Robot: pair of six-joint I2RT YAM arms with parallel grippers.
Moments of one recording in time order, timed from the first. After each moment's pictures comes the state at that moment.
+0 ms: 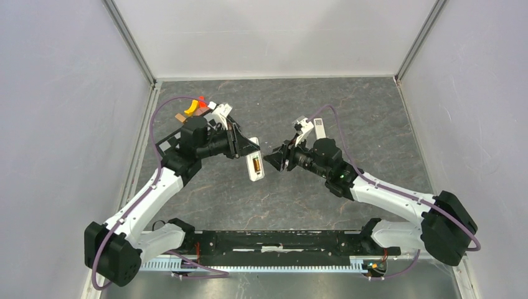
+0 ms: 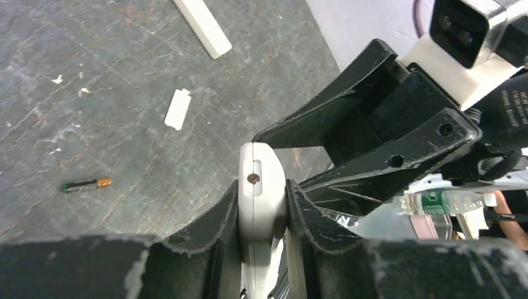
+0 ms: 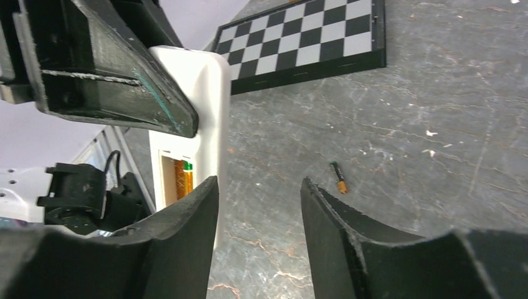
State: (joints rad) left arm -0.43 1.05 0.82 -0.10 0.60 -0.59; right arm 0.83 1.21 0.66 0.40 -0.15 0.45
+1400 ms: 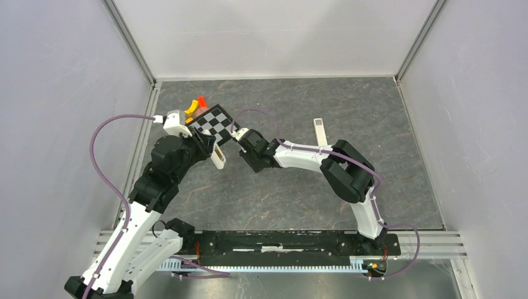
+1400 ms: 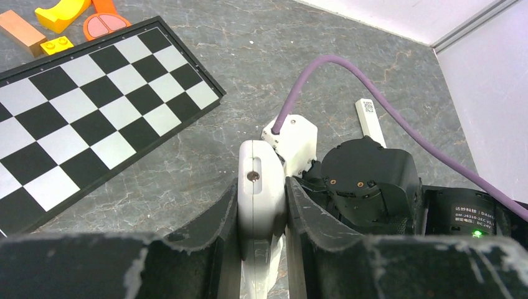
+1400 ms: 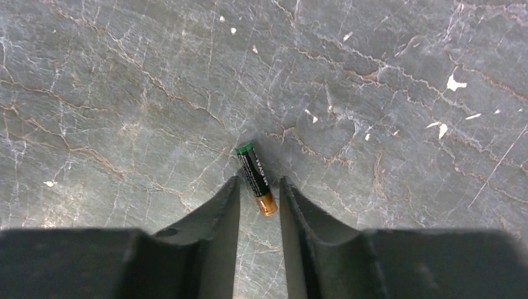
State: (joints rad) left arm -0.42 0.69 0.83 -0.41 -0.18 -0.51; right arm 0.95 2.07 1.44 -0.35 0.17 0.14
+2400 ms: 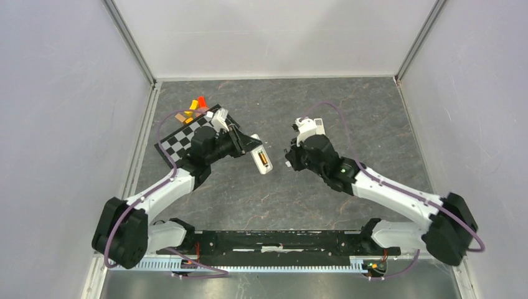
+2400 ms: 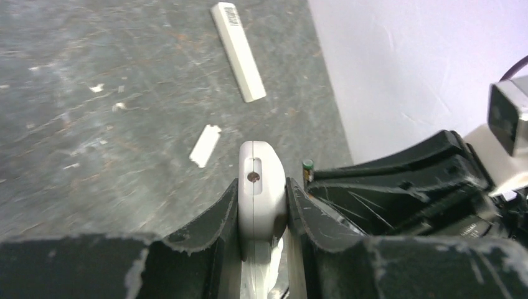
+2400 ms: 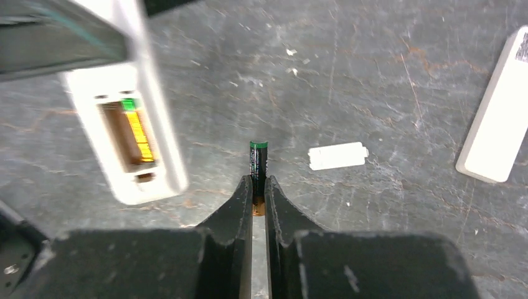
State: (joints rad) left arm -0.44 1.16 0.61 0.29 0.38 -0.82; right arm 0.84 1.25 0.82 -0.13 0.23 0.34
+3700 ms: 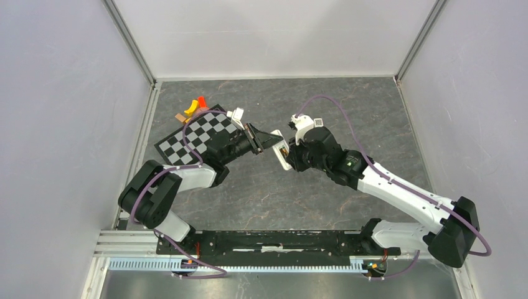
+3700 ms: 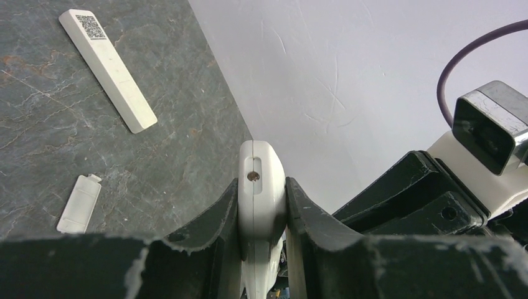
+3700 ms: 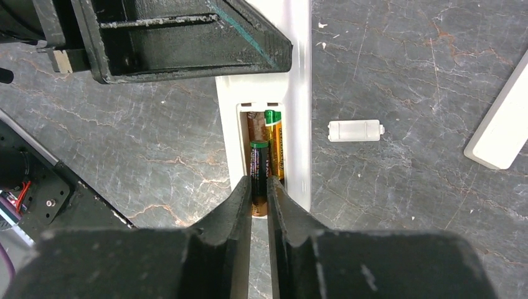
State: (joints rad) left arm -0.57 1.55 0.59 1.05 0.45 -1.12; right arm 0.84 1.18 0.97 -0.39 0.08 0.31
